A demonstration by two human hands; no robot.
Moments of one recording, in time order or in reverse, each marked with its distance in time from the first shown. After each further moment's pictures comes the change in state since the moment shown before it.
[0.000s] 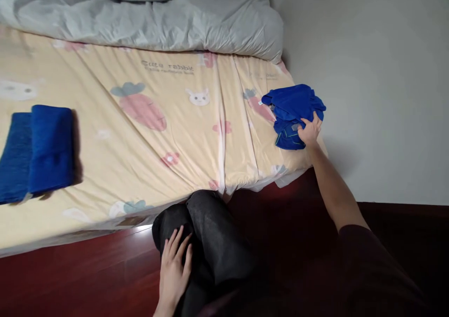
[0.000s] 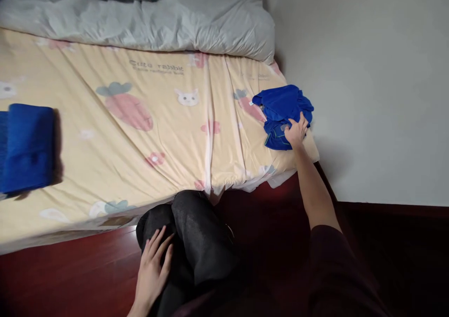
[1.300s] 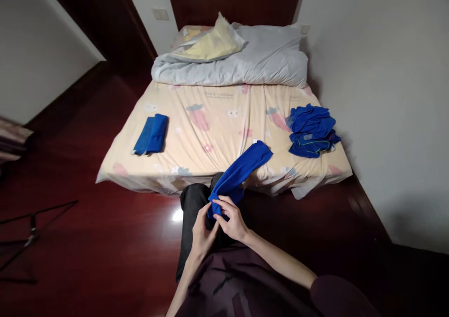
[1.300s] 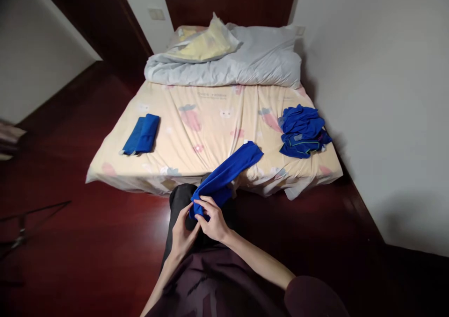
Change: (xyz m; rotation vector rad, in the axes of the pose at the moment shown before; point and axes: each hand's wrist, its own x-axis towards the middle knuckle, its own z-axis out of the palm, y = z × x) left_hand -0.064 0.138 -0.005 -0.231 0.352 0.003; right_hand -0.282 -0.403 -0.047 1.065 -0.657 0.264
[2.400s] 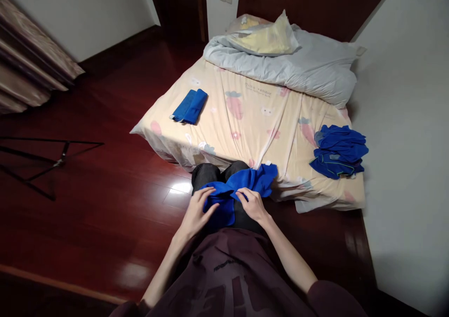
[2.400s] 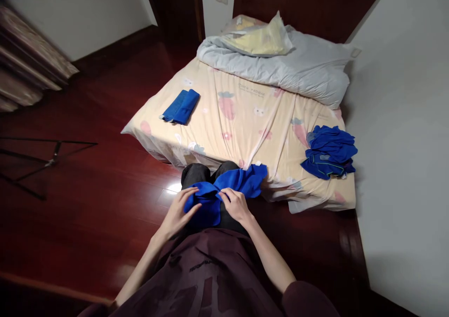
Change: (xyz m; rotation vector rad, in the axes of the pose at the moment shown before) left_hand -0.021 -0.015 -0.079 0.136 -0.036 0.001; right_hand 0.014 -0.002 -0.020 -0.528 -0.242 -0.138
